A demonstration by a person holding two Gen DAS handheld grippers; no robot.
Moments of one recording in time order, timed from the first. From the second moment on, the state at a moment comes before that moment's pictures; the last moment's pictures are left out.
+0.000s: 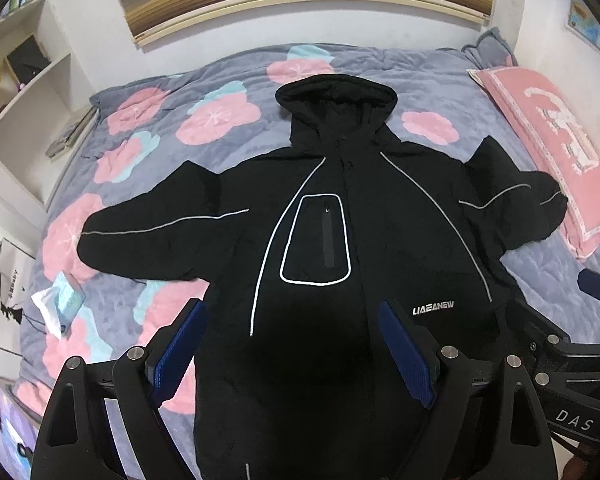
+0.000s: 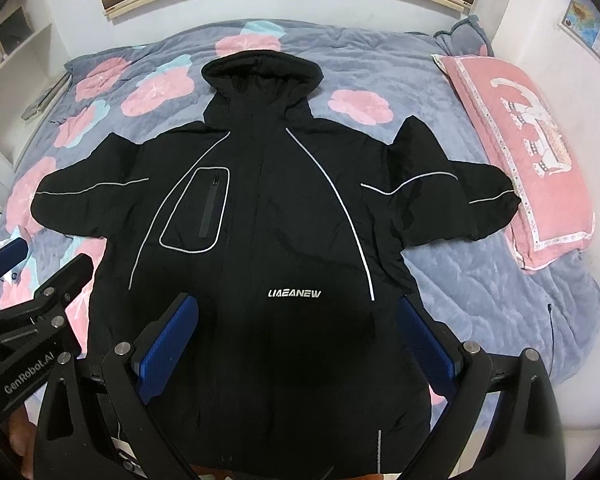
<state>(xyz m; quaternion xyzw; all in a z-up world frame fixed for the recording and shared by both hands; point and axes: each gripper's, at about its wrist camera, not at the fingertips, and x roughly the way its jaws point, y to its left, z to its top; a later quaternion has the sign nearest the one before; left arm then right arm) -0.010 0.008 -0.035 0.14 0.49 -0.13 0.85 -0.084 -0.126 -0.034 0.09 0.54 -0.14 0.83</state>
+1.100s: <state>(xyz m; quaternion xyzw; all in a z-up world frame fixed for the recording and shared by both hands) -0.001 0.022 -0.033 0.11 0.49 -0.12 0.86 -0.068 -0.115 -0.043 0.07 0.55 -0.12 0.82</state>
